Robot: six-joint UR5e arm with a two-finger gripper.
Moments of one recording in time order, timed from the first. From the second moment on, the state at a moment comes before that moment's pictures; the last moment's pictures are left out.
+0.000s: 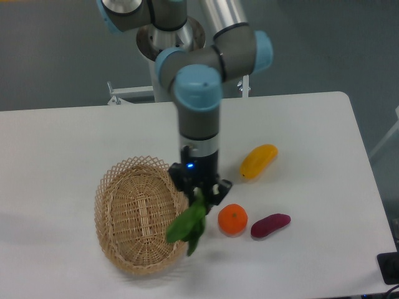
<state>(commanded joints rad) 2.49 -1.85 -1.71 -0.82 1.42 1.02</state>
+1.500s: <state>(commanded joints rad) 2.70 -1.84 -1.71 -0.87 1.42 1.40</state>
